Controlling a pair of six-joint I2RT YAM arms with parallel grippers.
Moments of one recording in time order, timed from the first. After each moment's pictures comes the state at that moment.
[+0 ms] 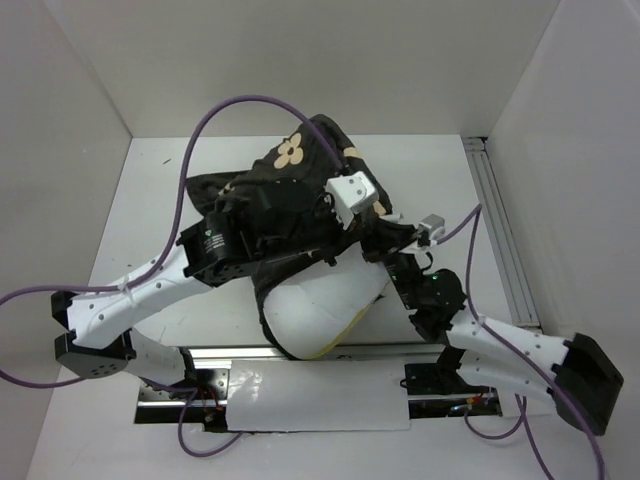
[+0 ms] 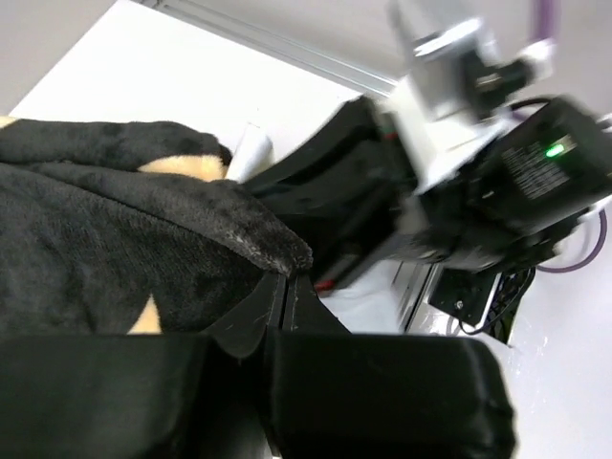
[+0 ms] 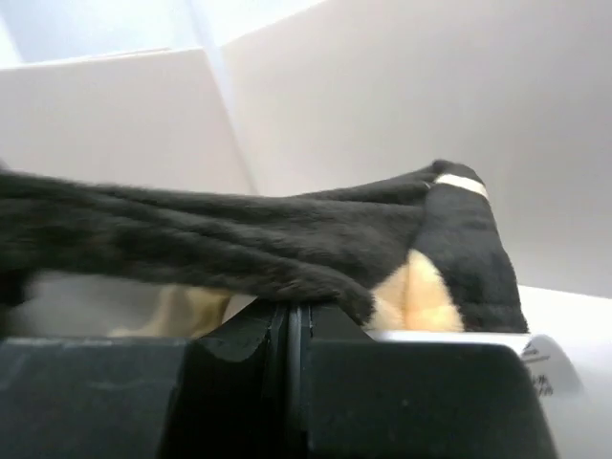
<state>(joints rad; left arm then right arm) -1.15 1.41 1.76 -0.65 -0.07 -0.04 0.87 0.85 0.37 1.02 0.30 0.10</state>
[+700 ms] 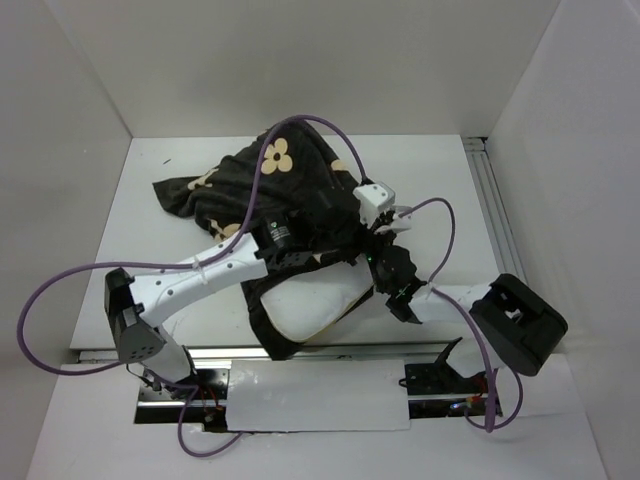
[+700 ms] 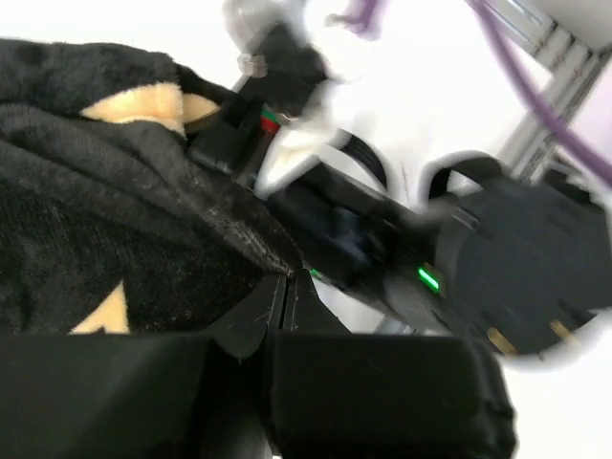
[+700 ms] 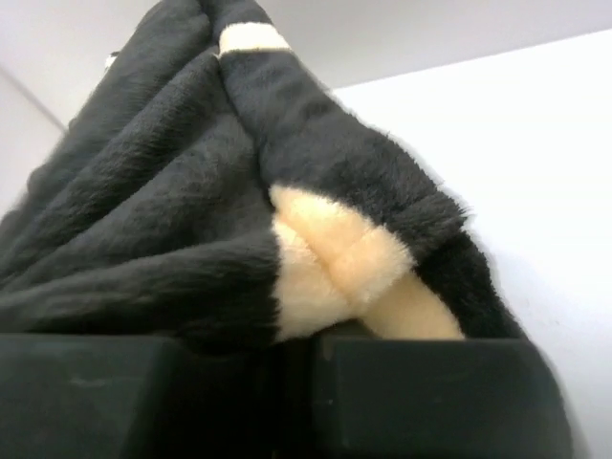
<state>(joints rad) -1.08 1.59 1.63 -0.61 -0.09 -0.17 0.75 1.40 0.40 1.12 0.58 0.32</state>
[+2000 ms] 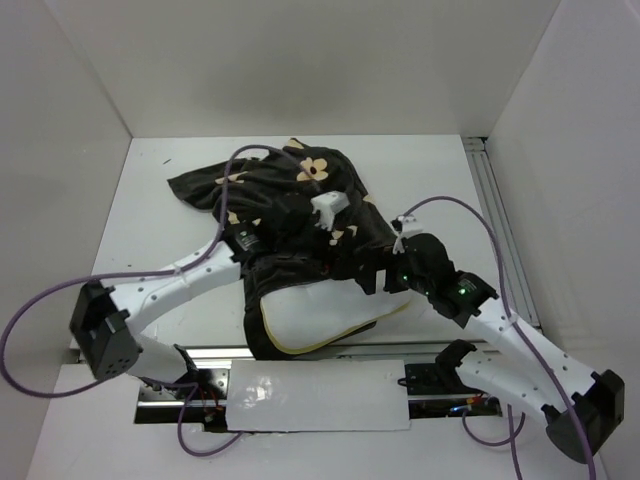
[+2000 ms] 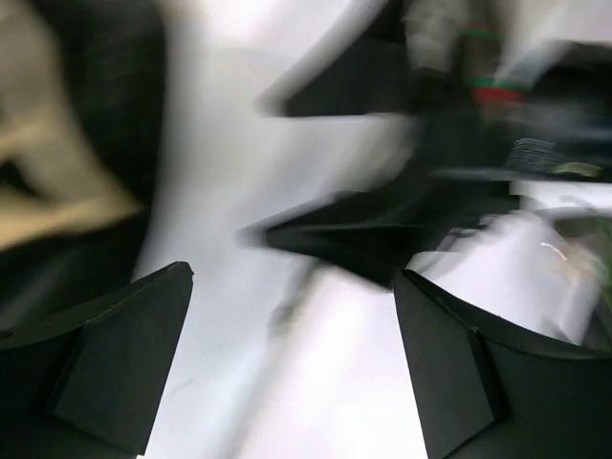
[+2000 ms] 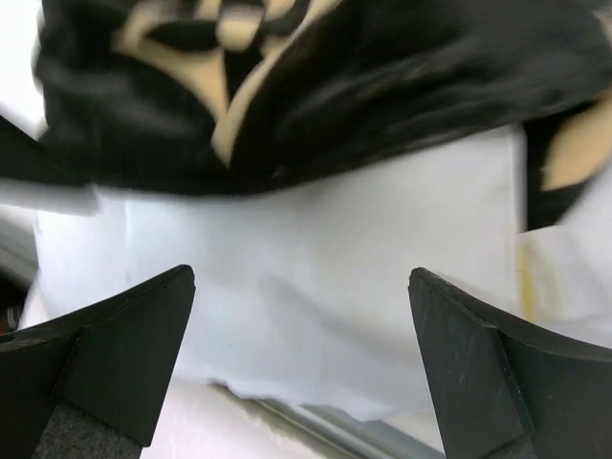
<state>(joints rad) -0.86 1.50 1.30 -0.38 0.38 -0.47 0.61 0.78 0.66 -0.46 0.01 0.48</state>
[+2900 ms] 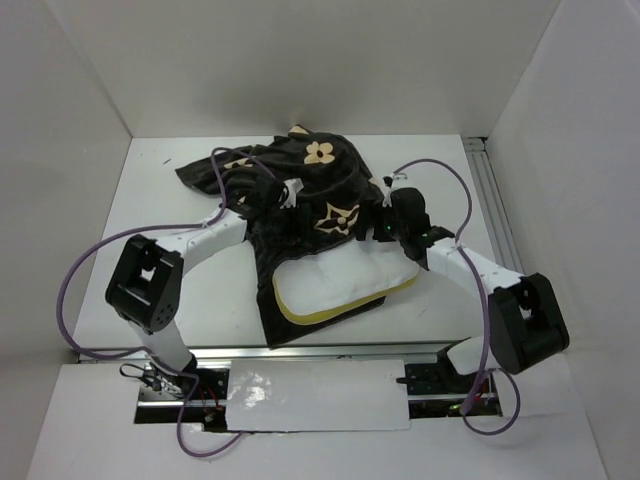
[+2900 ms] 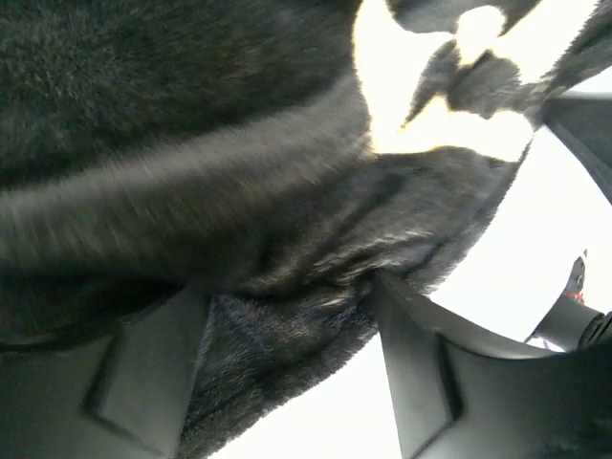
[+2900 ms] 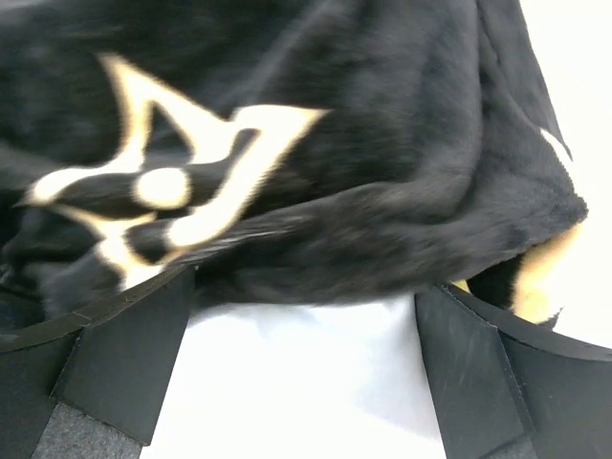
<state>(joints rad) -0.48 1.73 1.20 -0.35 0.36 -0.50 0.38 1.40 0.81 0.00 -0.02 0.33</state>
